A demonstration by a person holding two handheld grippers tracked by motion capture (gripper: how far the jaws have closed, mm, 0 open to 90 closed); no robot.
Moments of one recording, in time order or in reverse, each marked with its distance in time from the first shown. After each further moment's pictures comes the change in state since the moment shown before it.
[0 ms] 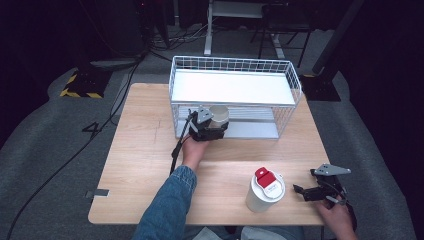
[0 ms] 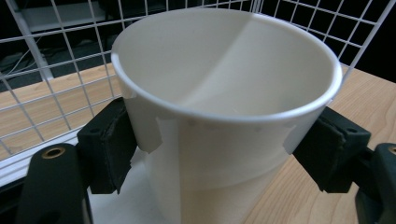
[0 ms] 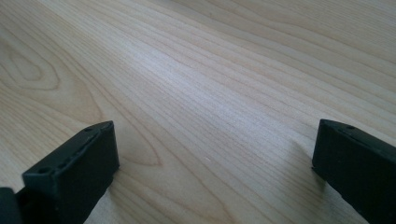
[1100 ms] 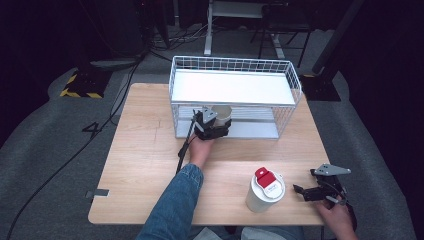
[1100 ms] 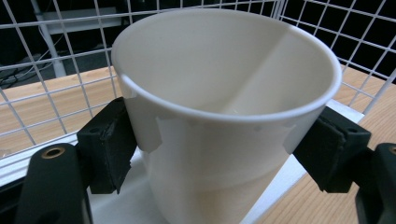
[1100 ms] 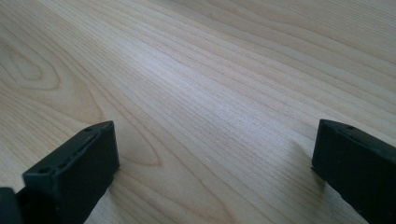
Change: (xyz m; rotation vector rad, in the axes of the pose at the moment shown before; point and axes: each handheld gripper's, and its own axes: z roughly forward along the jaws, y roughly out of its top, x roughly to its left) left arm 0.000 -0.010 0.027 -0.046 0.067 -0.035; right arm 0.000 0.000 0.000 -0.001 0.001 0.000
